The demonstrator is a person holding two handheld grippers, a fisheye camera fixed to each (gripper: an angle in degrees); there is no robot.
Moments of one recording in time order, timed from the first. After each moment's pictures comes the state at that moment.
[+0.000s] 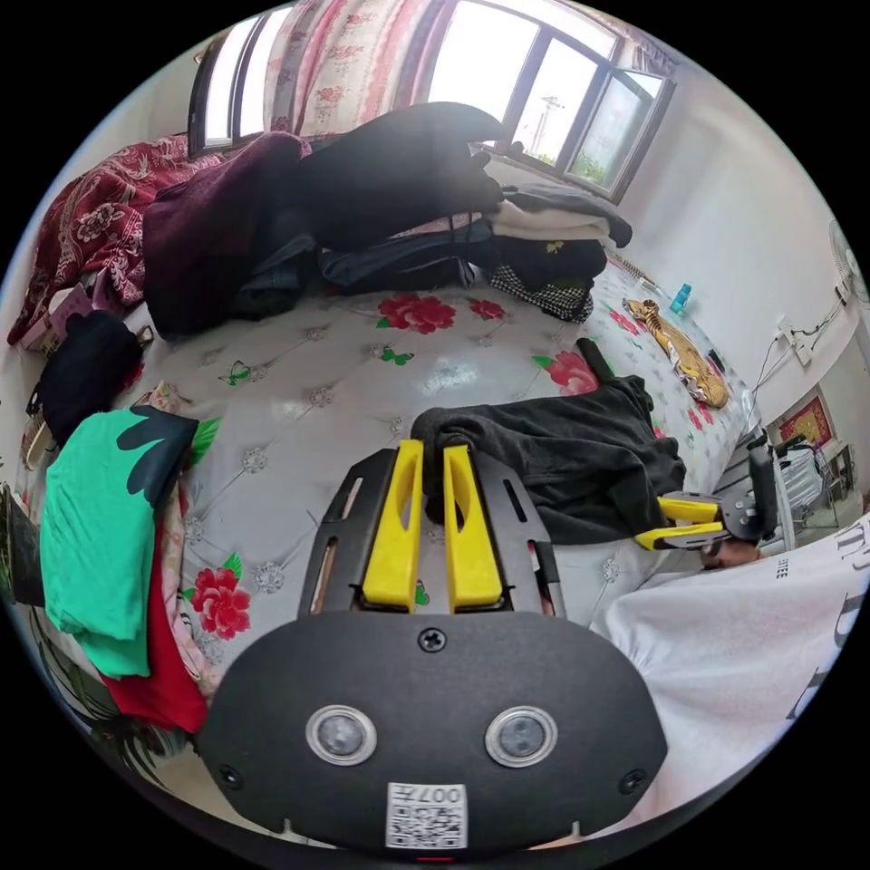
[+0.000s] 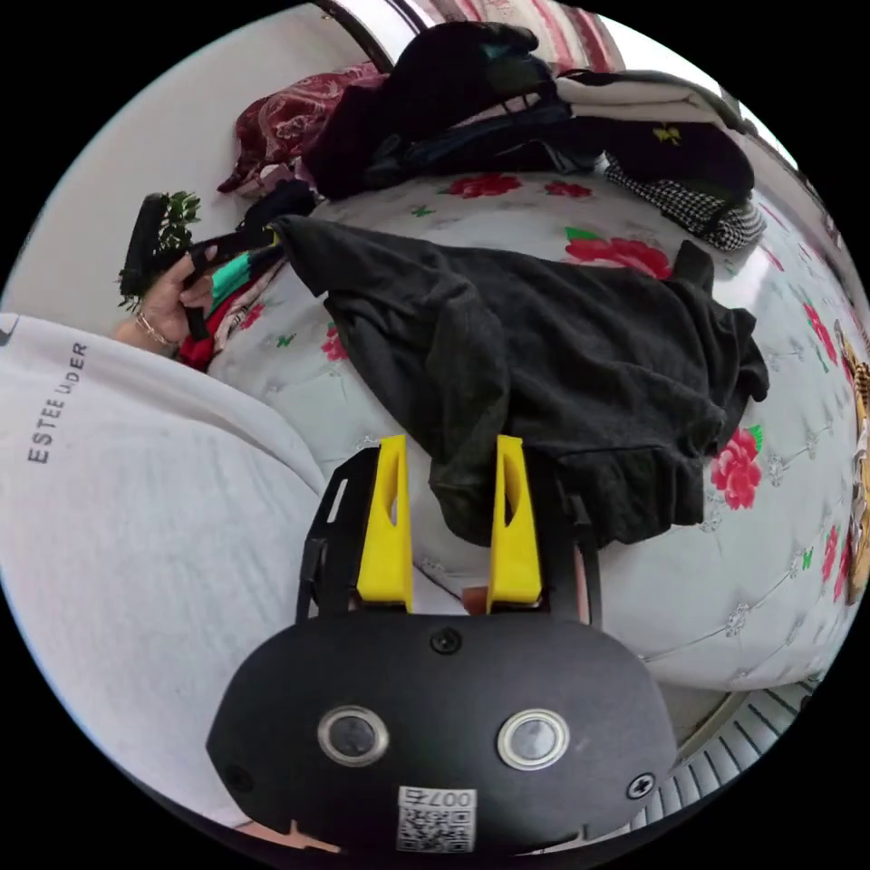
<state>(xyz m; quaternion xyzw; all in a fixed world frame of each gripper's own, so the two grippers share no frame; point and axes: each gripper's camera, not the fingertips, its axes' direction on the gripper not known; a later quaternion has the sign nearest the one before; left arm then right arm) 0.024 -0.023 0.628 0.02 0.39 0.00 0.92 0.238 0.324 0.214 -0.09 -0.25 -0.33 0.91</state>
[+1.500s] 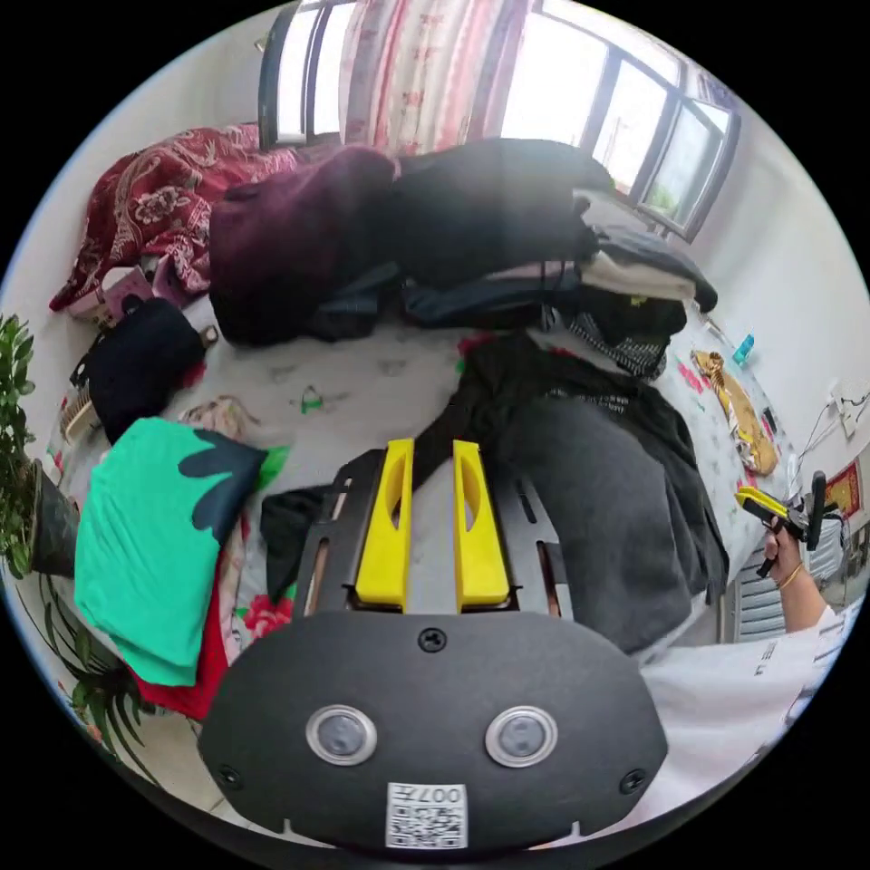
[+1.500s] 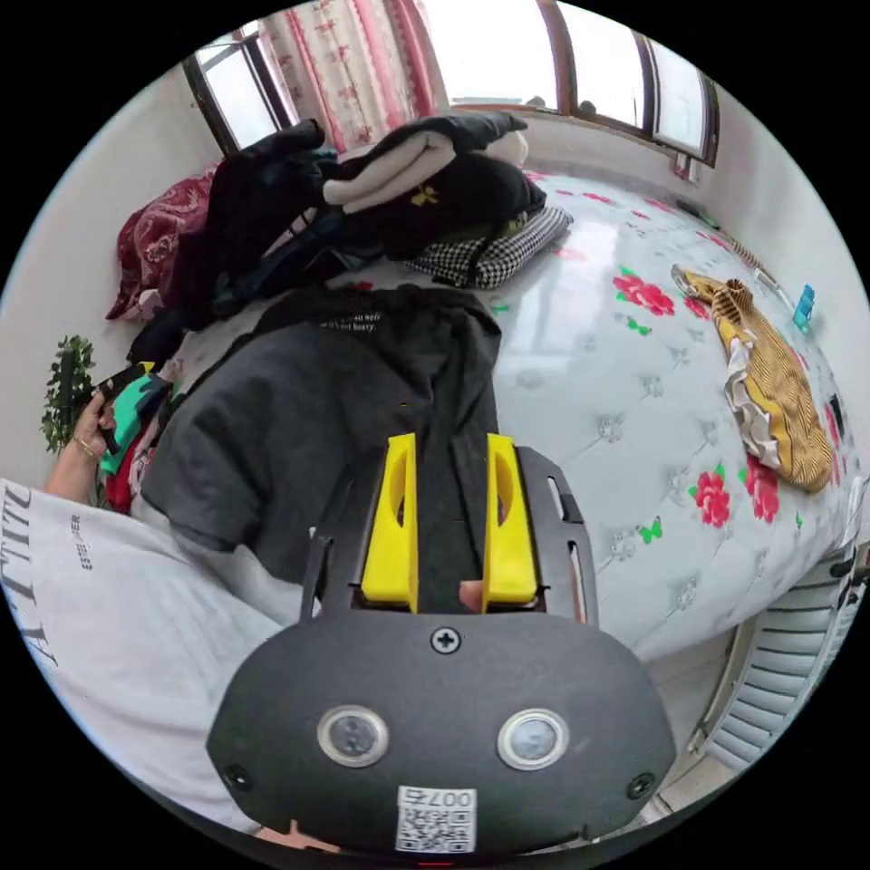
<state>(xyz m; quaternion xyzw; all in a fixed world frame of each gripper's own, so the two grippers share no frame) -0.029 -0.127 0.713 0.01 0.32 -0.07 0.95 0.264 0.212 0.208 0.02 -0.15 -0.18 0.97</state>
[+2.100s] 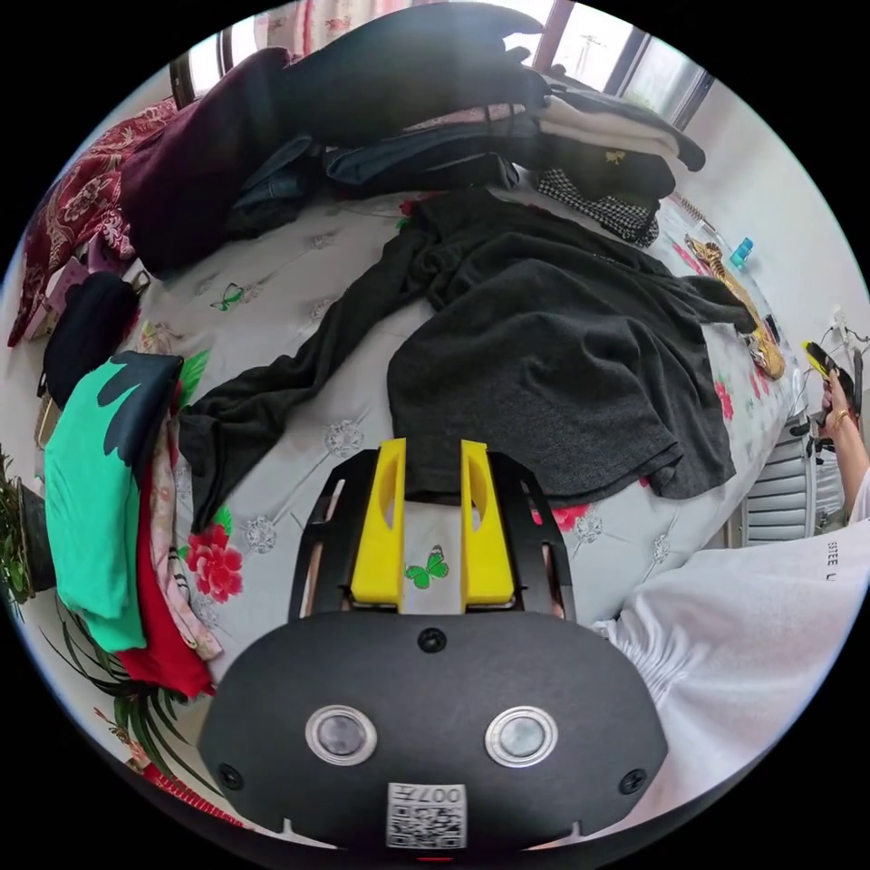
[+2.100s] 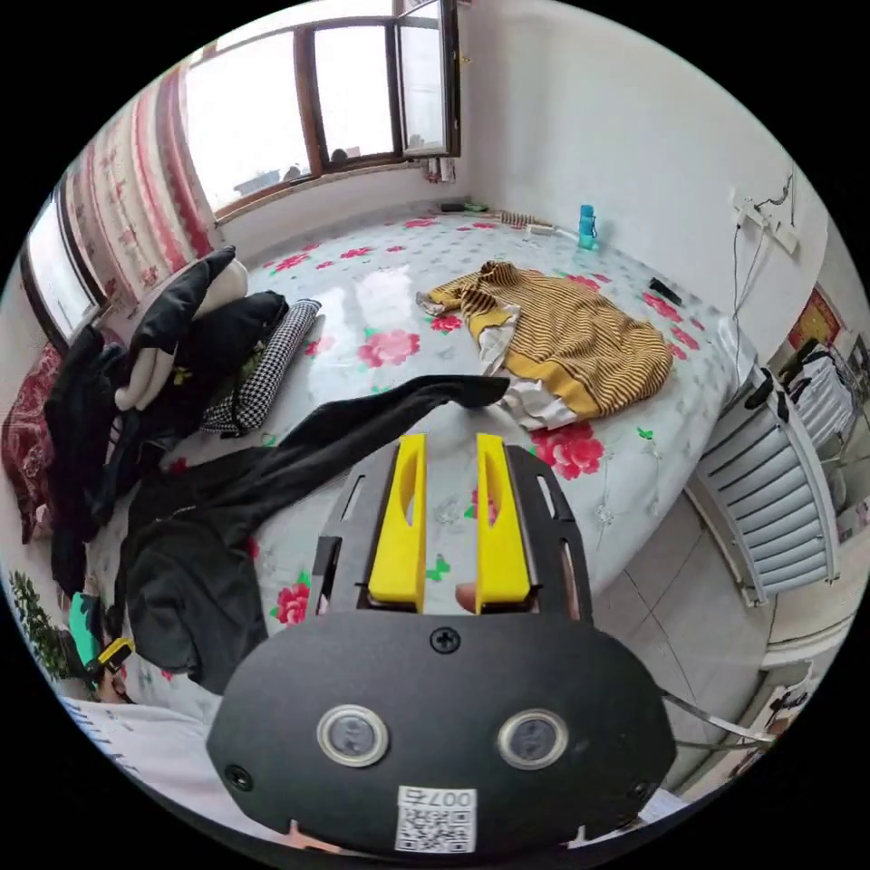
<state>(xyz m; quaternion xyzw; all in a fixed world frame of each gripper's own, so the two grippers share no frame) 0.065 -0.115 0.765 -0.11 0.33 0.04 0.94 0.436 0.095 0.142 0.09 0.02 0.10 0.99</state>
